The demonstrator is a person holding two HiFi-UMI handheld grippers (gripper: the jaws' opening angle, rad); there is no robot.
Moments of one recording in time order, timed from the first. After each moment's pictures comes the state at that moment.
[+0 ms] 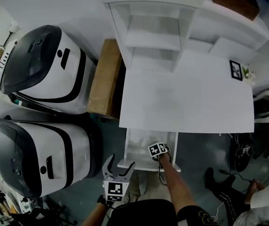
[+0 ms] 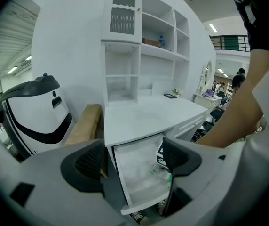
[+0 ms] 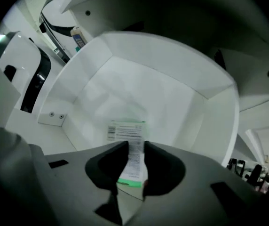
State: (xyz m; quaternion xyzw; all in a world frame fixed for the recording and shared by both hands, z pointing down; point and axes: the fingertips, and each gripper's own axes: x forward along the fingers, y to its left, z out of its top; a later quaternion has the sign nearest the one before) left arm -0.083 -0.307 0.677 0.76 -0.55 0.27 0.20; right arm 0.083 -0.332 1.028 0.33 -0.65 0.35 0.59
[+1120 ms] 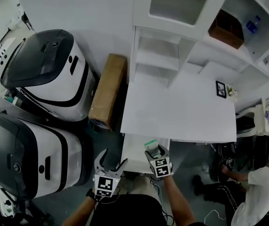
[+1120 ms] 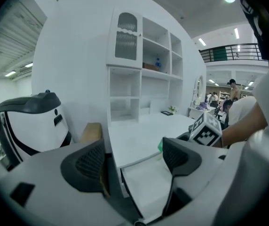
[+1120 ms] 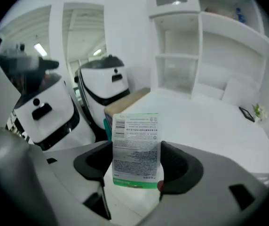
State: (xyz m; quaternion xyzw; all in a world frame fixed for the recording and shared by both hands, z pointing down) left arm -0.151 -0.305 0.588 0.81 -0.54 0.20 0.13; right arm 0.013 -0.357 0.739 0.41 -0.82 0.20 0.33
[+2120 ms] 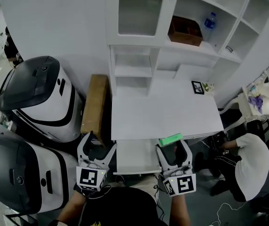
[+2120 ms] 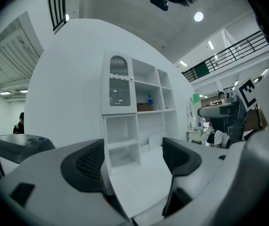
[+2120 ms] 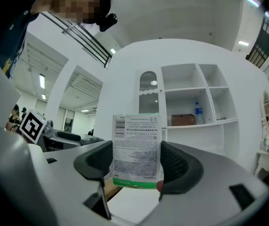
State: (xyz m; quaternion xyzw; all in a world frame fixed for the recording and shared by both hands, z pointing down) left arm -0.151 -0.311 0.395 0.85 -0.52 0.06 -0.02; right arm 0.063 -0.277 0.359 0.57 -0.82 -0.03 -0.01
